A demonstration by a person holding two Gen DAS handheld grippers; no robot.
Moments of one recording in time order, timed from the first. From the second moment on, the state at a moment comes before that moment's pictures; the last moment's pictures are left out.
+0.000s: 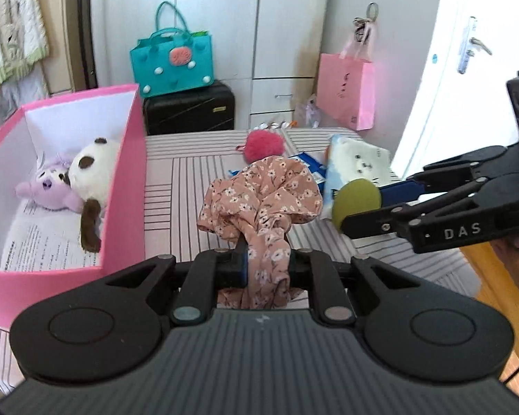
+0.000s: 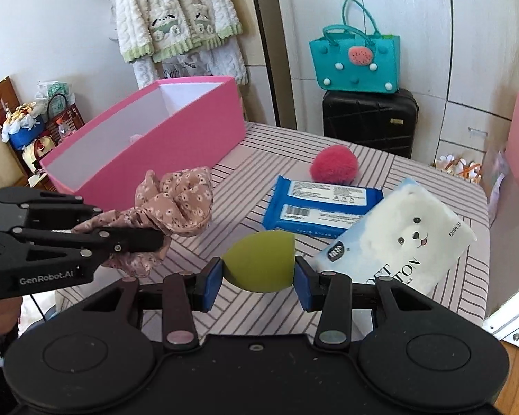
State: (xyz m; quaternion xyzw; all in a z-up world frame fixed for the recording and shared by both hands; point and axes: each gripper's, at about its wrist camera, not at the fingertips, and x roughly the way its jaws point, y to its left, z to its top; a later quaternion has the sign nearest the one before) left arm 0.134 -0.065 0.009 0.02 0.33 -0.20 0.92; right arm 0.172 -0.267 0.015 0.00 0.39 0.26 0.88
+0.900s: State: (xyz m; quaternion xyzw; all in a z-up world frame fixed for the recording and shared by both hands) left arm 0.097 0.075 0.083 -0.01 0.30 -0.20 0.93; right arm 0.125 -0.172 0.075 -0.04 0.32 0.36 0.87
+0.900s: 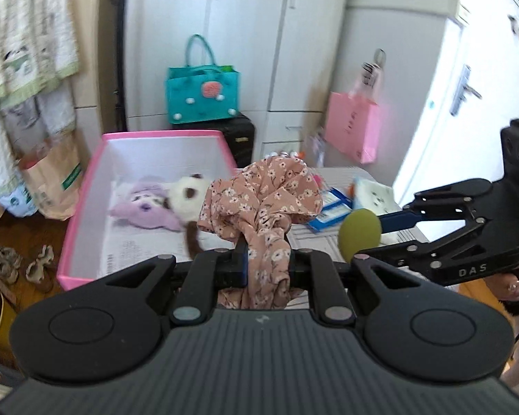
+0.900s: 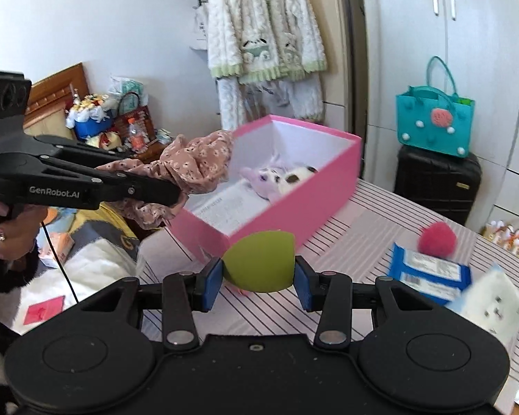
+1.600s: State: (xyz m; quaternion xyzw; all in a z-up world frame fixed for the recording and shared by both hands) left arm 0.205 0.107 0.065 0.08 0.38 -0.11 0.91; right arm 0.221 -0.108 0.081 -0.07 0.28 0.39 0.88
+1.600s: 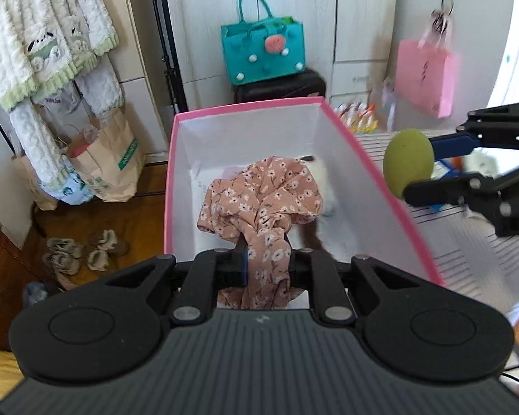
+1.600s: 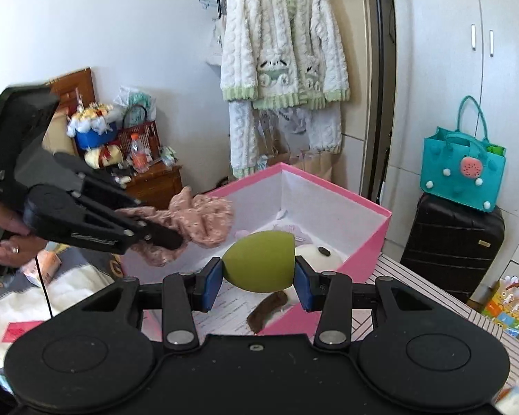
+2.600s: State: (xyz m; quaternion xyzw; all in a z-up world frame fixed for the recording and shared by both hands) left arm 0.253 0.106 0.059 0.10 0.45 -0.12 0.88; right arm 0.275 -0.018 0.040 -0.19 0.40 0.44 0.78
